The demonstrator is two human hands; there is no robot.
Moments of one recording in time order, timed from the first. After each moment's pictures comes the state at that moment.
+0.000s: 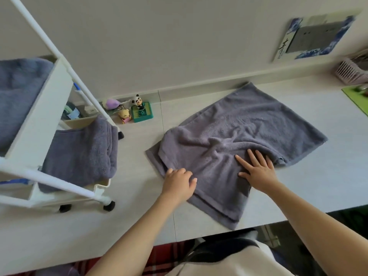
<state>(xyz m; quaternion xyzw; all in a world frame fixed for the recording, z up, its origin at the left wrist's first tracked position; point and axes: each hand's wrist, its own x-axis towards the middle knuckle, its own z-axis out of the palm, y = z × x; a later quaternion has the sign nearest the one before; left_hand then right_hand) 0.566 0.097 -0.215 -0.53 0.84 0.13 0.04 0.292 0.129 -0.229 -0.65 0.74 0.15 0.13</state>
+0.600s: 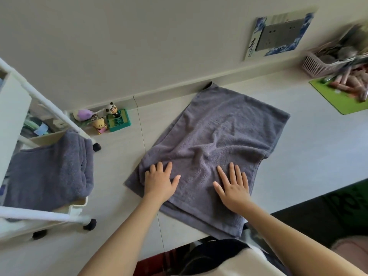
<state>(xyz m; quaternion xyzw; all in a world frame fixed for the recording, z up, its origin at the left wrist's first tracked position) 0.557 0.068 -0.224 -0.56 0.82 0.06 0.12 0.336 0.174 -0.250 -0.57 0.79 0.01 0.23</state>
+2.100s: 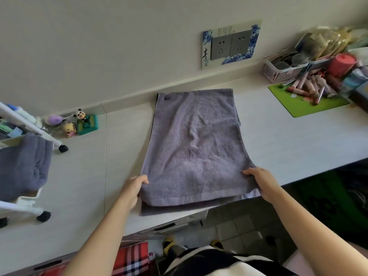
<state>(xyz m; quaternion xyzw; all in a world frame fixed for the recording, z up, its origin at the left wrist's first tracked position) 0.446 0.138 -0.188 -0.73 0.34 0.54 -0.26 0.093 0.242 -0.198 -0.17 0.74 -0.38 0.52</state>
